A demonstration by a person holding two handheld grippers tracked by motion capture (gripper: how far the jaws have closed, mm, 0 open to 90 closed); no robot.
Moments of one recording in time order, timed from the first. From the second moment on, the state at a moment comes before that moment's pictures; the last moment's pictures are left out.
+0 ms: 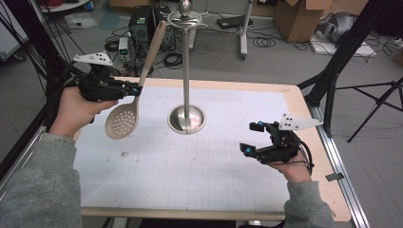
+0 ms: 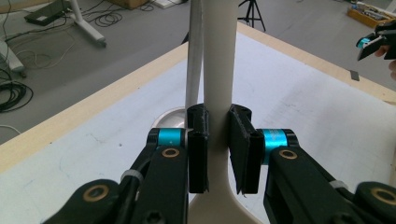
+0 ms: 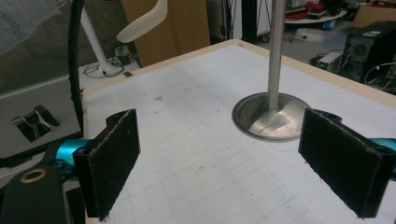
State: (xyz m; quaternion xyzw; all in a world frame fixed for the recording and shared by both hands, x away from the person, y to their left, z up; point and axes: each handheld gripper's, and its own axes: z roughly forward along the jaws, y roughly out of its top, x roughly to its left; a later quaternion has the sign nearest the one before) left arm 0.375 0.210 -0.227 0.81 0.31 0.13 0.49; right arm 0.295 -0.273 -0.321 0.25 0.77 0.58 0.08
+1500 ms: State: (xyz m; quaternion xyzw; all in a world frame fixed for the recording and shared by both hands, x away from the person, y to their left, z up) left arm 0.411 0.157 -0.255 0.80 0.32 0.15 0.48; right arm 0.294 -0.278 -0.318 0.24 0.76 0.59 0.08
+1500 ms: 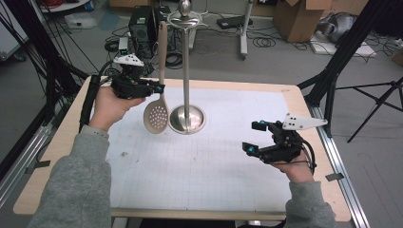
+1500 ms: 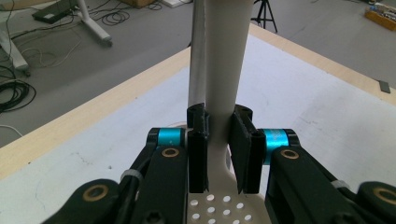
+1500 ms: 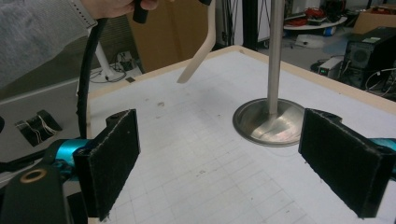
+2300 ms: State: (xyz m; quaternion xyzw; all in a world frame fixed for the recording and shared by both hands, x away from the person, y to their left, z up) left arm 0.395 0.175 -0.256 0.77 0.31 0.15 0.53; right arm 0.296 -0.273 -0.321 0.24 0.77 0.58 0.08
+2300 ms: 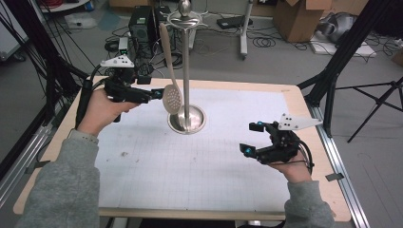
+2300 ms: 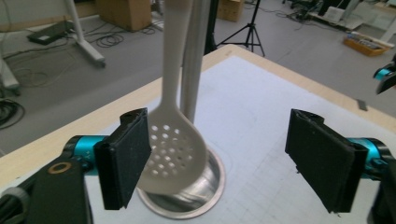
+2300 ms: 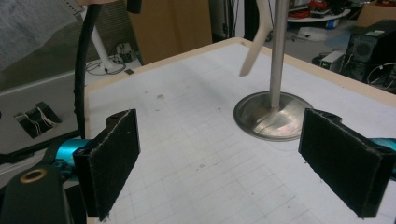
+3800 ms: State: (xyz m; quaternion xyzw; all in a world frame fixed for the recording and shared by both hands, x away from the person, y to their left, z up) left arm 0.310 0.267 -0.324 0.72 0.31 0.21 0.59; right arm 0.302 -0.260 -0.329 0.24 0.79 0.55 0.07
